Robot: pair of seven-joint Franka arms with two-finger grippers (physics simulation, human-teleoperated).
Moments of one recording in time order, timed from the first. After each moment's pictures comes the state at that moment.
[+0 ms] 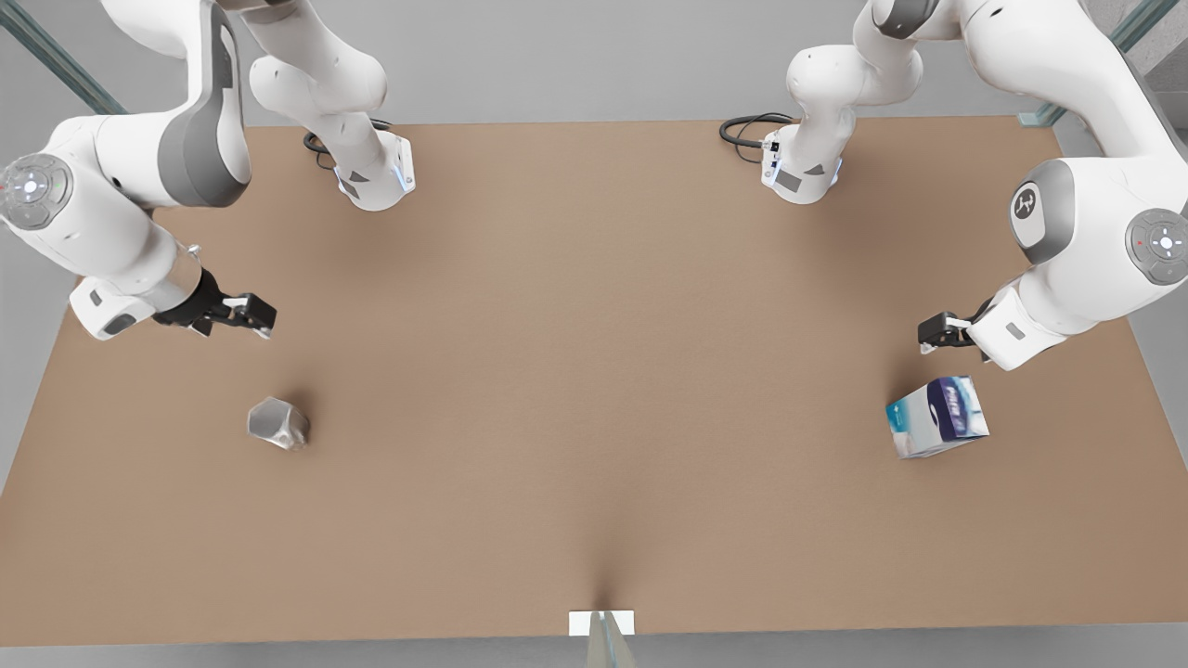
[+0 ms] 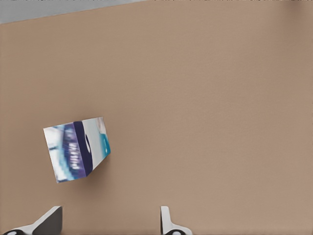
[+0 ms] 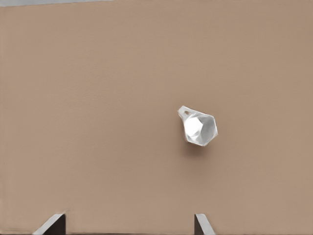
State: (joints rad) left arm -0.02 0.22 0.01 -1.41 -0.01 1.58 0.16; right arm 0.04 0.05 0.03 -1.58 0.00 1.63 0.10
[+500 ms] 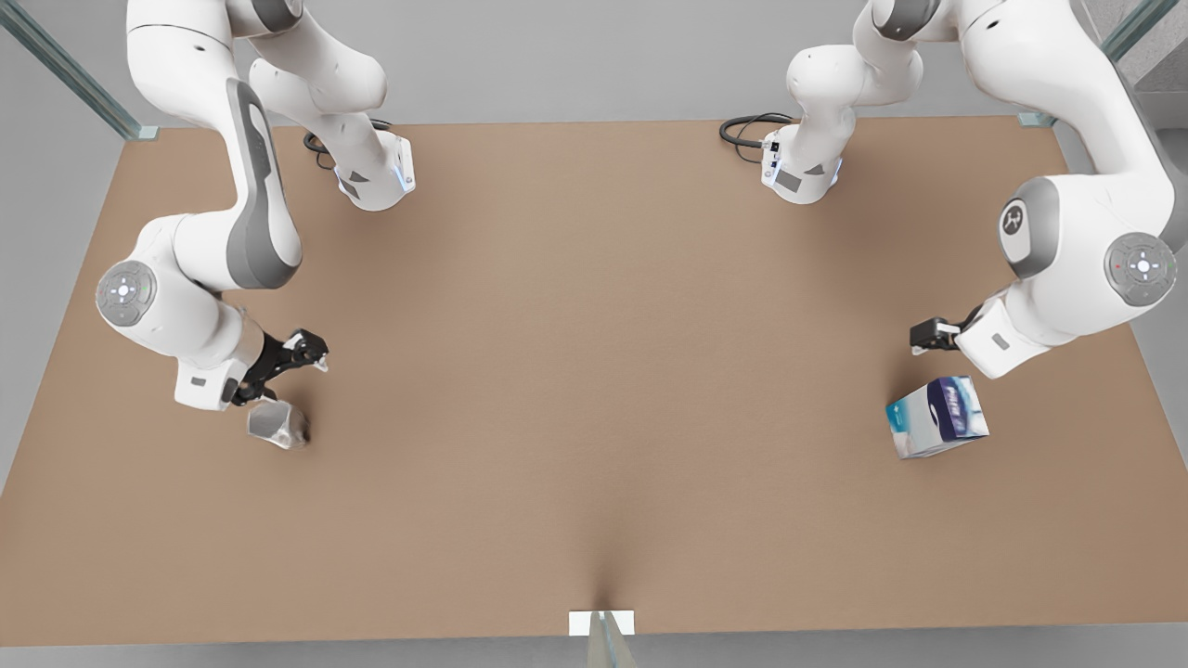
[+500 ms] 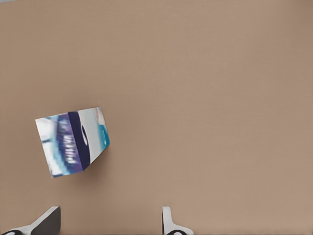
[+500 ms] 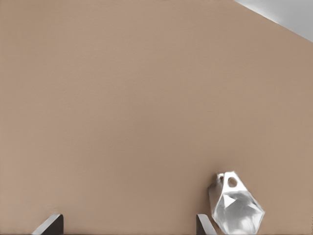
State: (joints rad) left arm -0.02 0.24 0.02 -1.46 0.00 1.58 0.16; right arm 0.00 0.17 0.08 -1.74 0.09 1.91 -0.57
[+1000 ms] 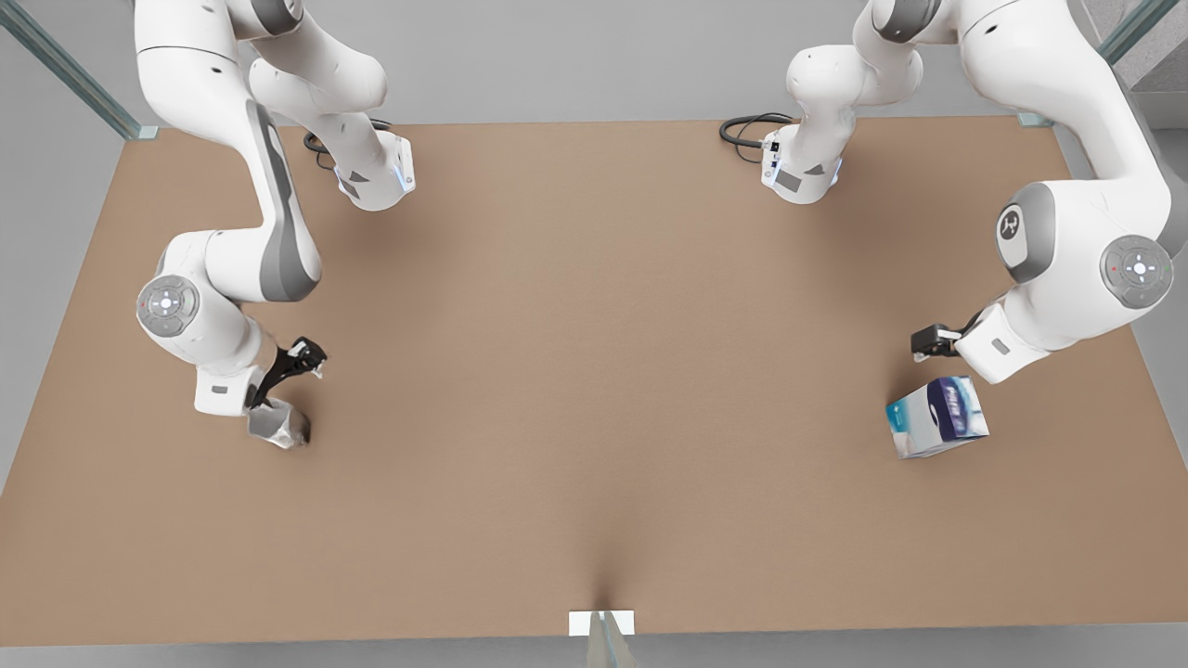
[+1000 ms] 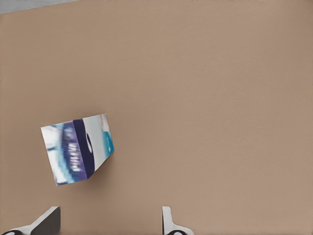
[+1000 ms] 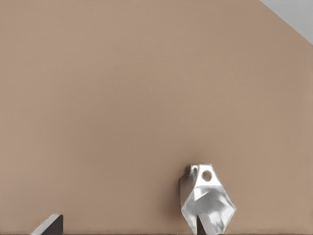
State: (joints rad) left arm -0.02 0.24 0.02 -1.45 0.02 1.62 0.16; right arm 0.01 0.19 0.05 -1.84 -0.06 2.03 -0.58
